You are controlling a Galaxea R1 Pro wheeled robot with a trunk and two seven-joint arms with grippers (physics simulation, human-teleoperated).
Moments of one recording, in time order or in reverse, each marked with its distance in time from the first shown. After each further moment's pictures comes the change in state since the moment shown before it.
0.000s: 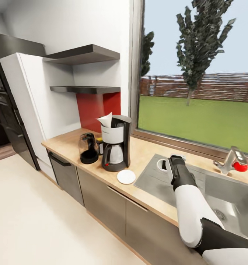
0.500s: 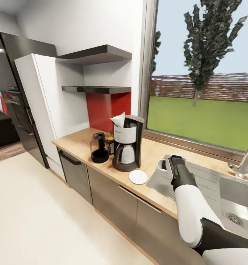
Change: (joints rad) left arm 0.000 -0.001 0.000 0.000 0.000 -0.001 0.000; right arm 0.000 0.000 0.000 -0.001 0.002 -0.001 0.010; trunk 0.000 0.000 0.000
